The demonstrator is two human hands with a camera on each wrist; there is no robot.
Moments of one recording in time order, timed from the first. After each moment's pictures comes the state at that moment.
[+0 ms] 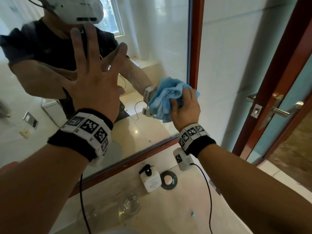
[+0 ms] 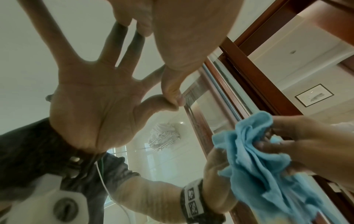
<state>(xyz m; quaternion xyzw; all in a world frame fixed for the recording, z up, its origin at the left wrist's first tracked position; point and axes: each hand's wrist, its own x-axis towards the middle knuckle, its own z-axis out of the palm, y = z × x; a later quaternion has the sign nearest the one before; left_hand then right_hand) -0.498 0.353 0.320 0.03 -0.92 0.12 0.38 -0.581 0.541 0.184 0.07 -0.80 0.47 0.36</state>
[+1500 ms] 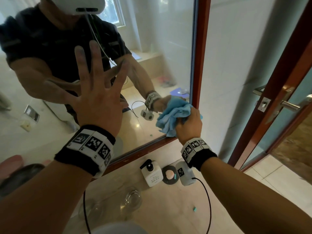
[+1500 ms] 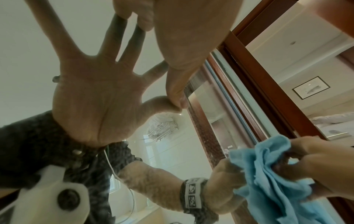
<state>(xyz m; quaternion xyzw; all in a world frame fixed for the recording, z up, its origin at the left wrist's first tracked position) -0.483 0.359 0.280 0.06 -0.94 0.14 0.32 -0.569 0.539 0.120 -0.05 -0.82 0.53 0.23</state>
